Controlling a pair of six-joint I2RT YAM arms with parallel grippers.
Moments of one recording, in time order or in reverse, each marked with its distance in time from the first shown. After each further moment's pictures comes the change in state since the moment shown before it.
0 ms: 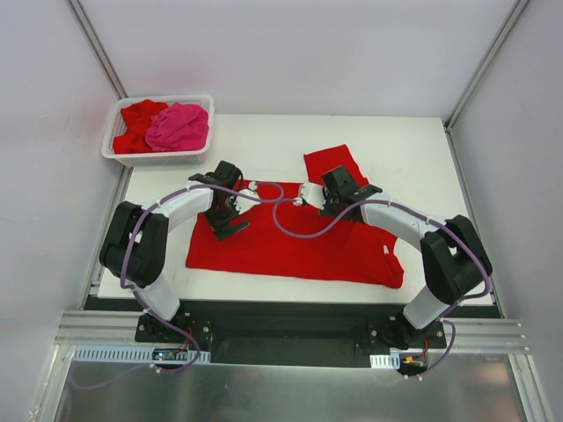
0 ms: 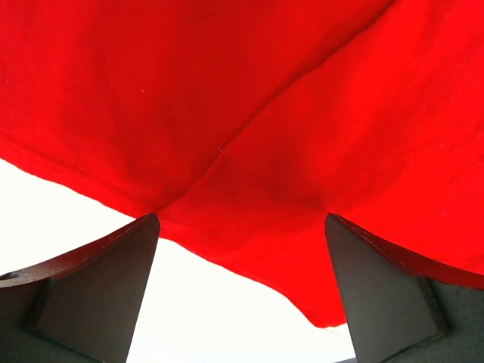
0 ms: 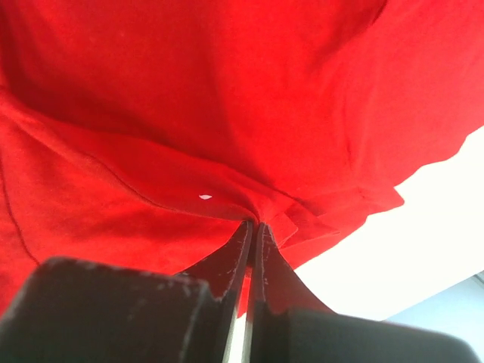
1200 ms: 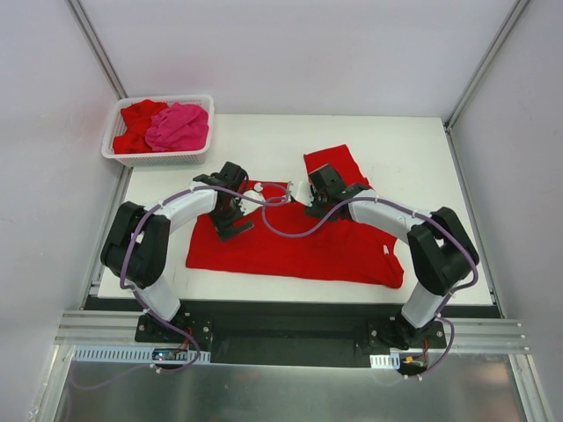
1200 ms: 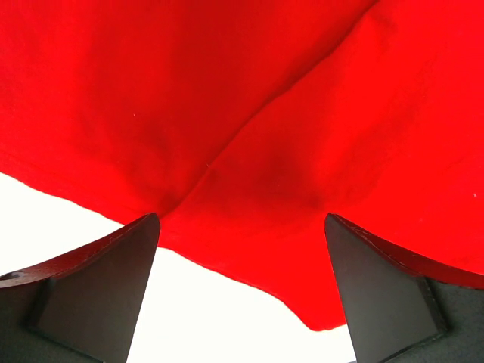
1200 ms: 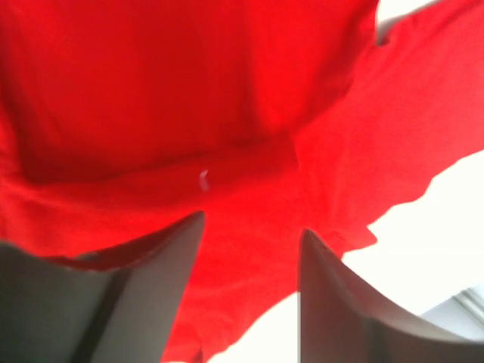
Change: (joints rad) left arm -0.039 0.001 0.009 0.002 0.000 0.000; right arm 0.053 0.089 0.067 0.070 0.007 0.031
